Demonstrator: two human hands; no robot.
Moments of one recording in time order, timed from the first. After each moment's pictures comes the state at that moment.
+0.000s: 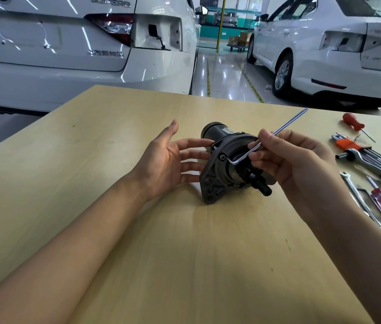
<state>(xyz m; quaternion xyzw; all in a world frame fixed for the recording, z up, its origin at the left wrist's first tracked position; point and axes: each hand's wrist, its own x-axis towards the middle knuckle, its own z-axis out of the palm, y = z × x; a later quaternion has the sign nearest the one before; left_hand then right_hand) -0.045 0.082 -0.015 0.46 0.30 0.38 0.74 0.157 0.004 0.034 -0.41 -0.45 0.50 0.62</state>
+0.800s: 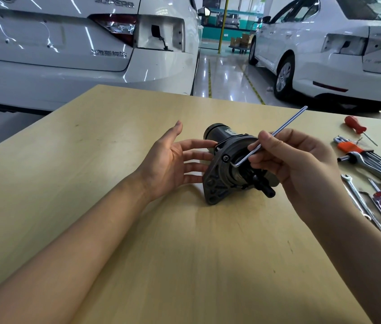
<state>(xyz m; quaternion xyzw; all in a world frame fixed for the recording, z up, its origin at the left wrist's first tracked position) -0.044 0.082 -0.016 0.46 0.31 0.38 0.74 0.152 0.004 0.035 -0.42 -0.48 0.46 0.62</state>
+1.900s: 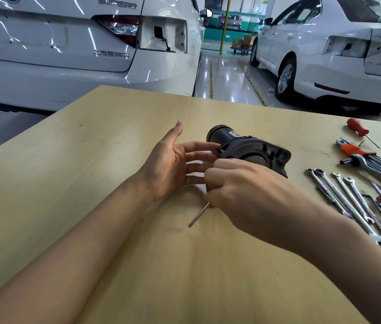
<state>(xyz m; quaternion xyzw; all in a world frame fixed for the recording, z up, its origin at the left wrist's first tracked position) -0.043 0.081 -0.014 0.44 0.32 0.39 0.74 0.114 -0.008 0.039 -0.28 -0.93 -0.20 0.12</state>
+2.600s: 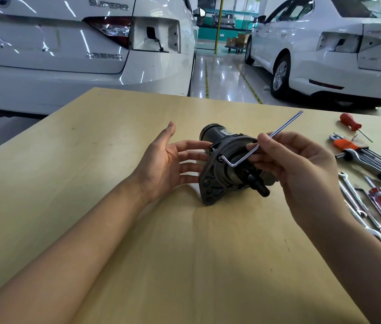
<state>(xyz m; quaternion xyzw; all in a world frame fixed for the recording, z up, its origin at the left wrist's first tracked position) -0.042 0.078 -0.013 0.46 0.32 0.39 0.73 0.152 -0.002 0.028 -0.44 -0.45 0.43 0.65</state>
